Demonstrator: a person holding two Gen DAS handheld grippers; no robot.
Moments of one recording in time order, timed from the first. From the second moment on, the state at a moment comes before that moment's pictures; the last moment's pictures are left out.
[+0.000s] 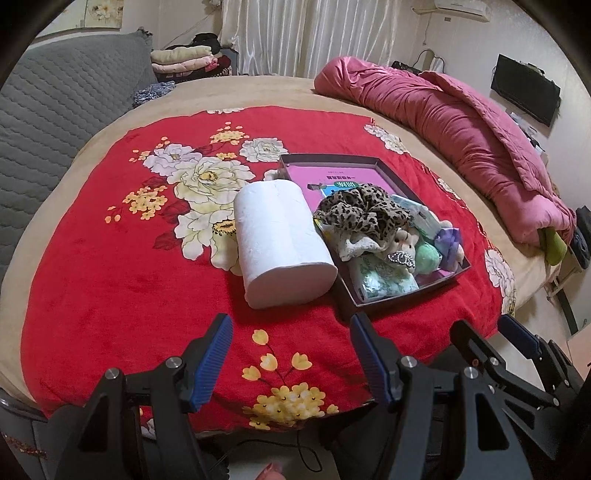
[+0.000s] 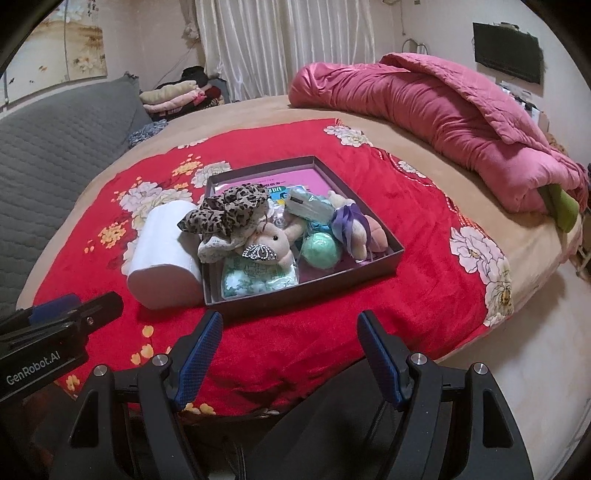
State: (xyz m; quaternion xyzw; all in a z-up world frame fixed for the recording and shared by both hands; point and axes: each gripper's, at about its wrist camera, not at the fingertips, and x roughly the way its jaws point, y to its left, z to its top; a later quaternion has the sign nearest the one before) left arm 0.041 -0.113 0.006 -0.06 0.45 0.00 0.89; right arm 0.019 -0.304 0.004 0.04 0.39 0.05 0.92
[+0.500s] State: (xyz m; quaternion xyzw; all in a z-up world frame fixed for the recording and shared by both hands) left arm 0.042 -0.110 0.004 -0.06 0.45 0.00 0.89; right arm 0.017 -0.298 0.007 0.03 0.39 0.05 0.92
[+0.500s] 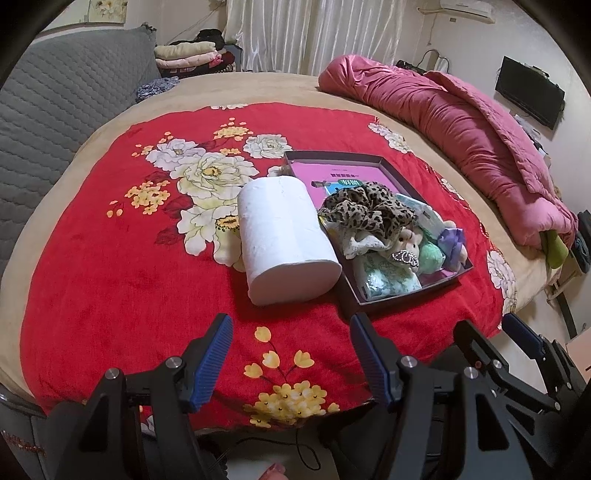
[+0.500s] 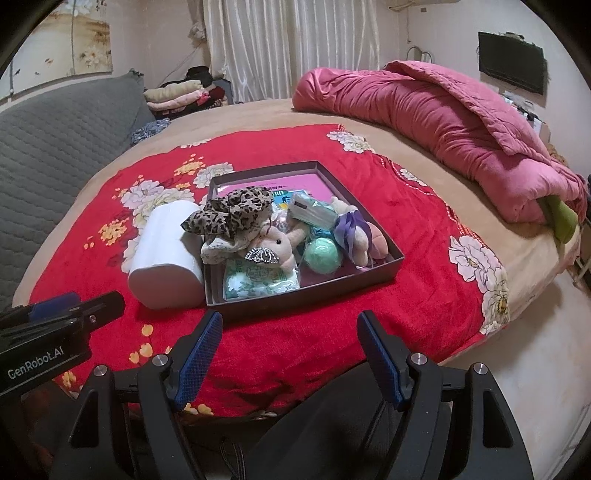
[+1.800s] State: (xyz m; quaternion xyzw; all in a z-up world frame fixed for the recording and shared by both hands) left arm 0.043 -0.109 0.002 -0.06 0.46 0.01 0.89; right arm 0.018 -0.294 0.006 0.01 0.39 0.06 0.92
